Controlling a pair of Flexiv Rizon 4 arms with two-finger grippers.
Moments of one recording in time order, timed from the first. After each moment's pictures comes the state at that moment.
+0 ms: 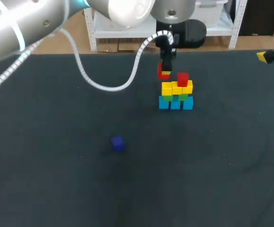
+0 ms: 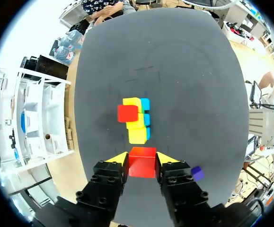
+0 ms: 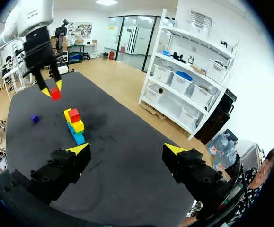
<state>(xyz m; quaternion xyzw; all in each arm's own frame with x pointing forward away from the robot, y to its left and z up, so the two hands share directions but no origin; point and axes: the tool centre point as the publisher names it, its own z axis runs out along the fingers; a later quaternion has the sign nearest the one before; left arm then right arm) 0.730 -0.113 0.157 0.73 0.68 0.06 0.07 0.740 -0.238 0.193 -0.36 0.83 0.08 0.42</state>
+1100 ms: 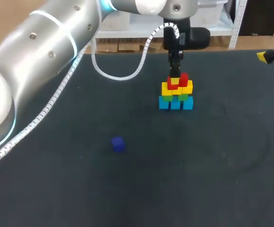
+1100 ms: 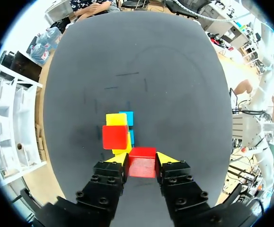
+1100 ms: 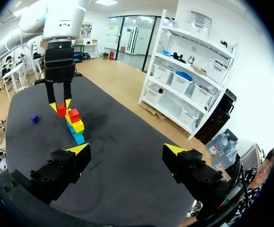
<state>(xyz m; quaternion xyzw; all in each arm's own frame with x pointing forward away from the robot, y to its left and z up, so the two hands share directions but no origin) 0.729 -0.139 0.112 0.74 0.67 -0.06 -0.02 0.740 -0.238 0.193 -0.36 0.83 0.08 0.42</state>
